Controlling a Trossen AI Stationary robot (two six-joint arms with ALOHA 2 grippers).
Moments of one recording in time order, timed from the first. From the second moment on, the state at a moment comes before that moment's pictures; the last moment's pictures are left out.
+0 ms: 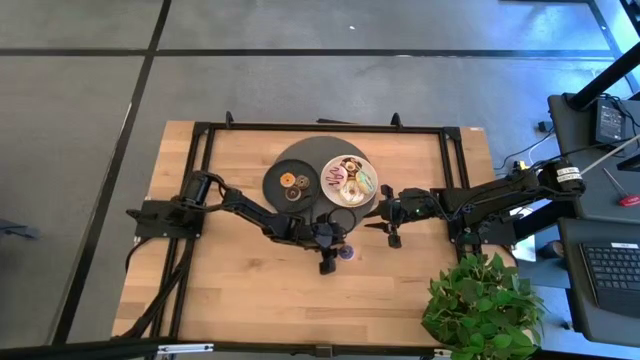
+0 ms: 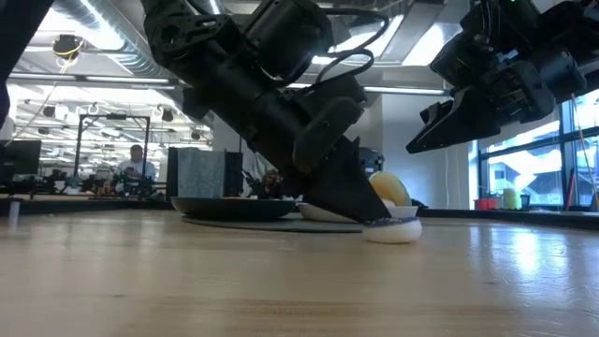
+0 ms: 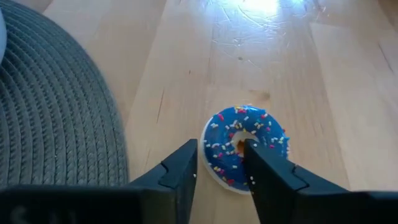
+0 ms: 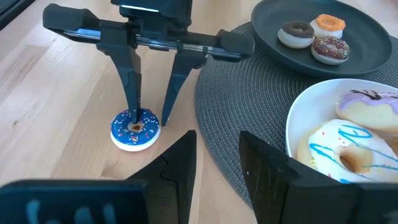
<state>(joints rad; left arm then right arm) -0.17 2.08 1.11 0.32 -0.15 -0.28 0.05 1.18 0.37 0.27 -0.01 -0.06</state>
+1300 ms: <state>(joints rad) 0.04 1.56 1.06 -0.44 -0.37 -0.31 0.05 1.18 0.37 0.26 -0.01 -0.03</state>
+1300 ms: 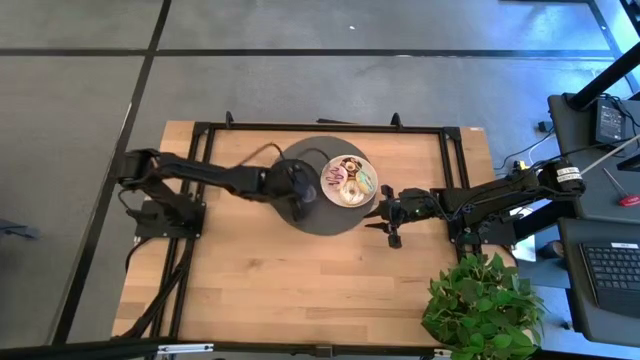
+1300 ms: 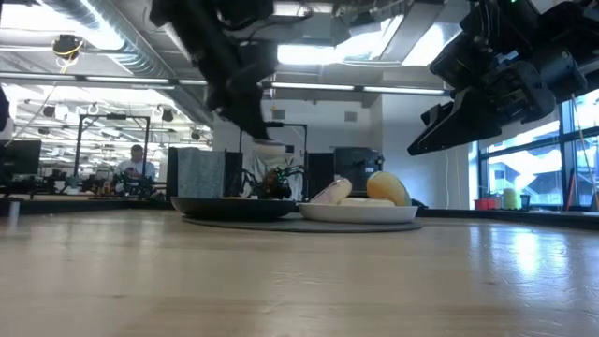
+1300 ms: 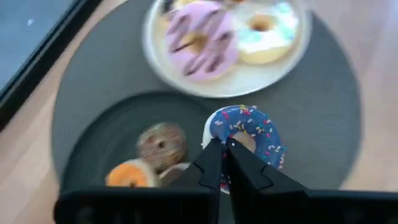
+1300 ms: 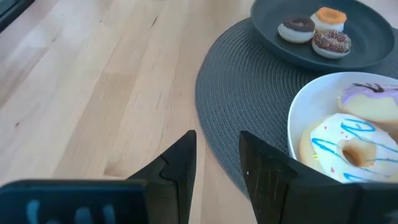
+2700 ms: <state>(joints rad) 0.27 1.48 0.74 -0.12 -0.24 -0.45 0.05 1.18 0.37 0.25 -0.01 -0.03</state>
